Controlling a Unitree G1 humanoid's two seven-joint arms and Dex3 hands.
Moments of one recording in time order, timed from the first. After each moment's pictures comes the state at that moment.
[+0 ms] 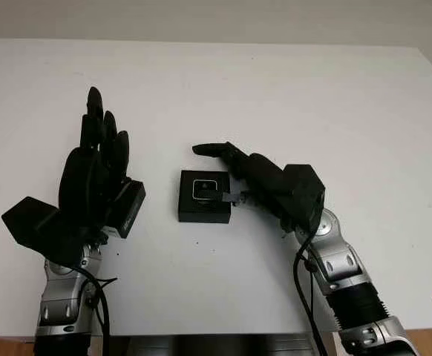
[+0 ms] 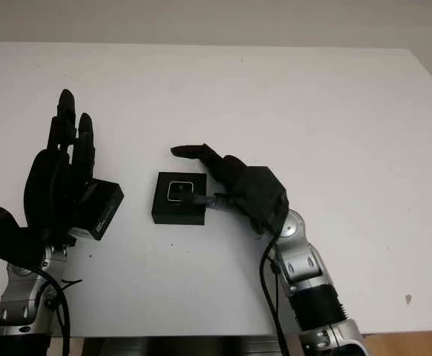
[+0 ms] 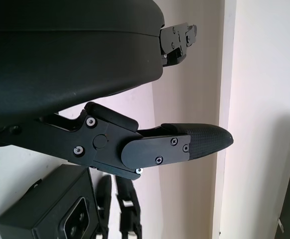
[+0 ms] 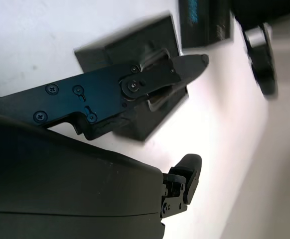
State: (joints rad) left arm -0.14 0.16 0.18 -0.09 -0.20 -0.10 -0.16; right arm -0.39 -0.17 0.07 0.17 0.02 0.12 0.36
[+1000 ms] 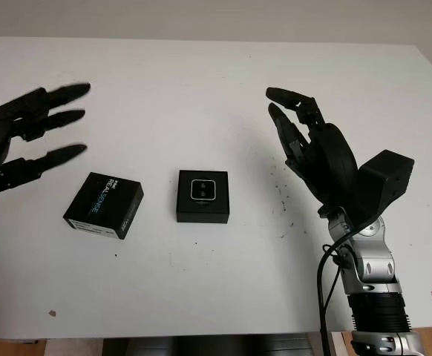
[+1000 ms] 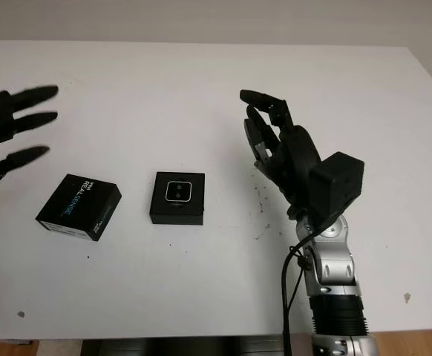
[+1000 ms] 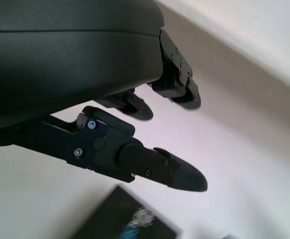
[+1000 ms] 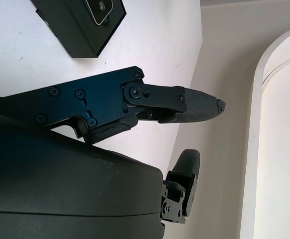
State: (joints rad) left arm -0.13 0.93 0.38 -0.04 0.09 -0.20 -0.55; right arm -0.36 -0.17 -0.08 0.07 0.13 0.04 0.22
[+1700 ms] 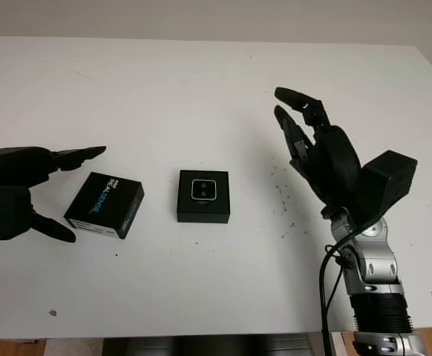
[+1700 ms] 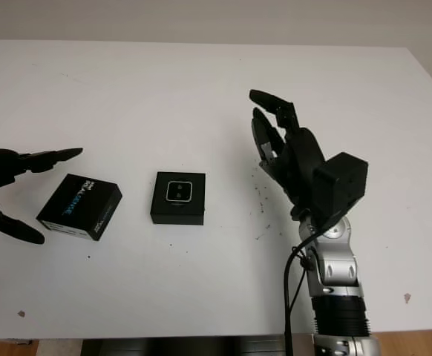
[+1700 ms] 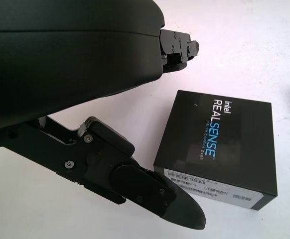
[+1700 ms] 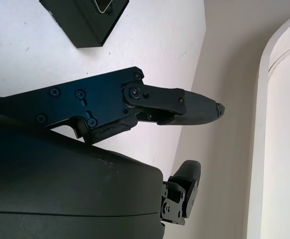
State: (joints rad) left arm -0.19 1.09 0.13 0.02 0.27 -0.16 -0.72; right arm -0.36 -0.18 -0.11 0.07 0.13 0.06 0.19
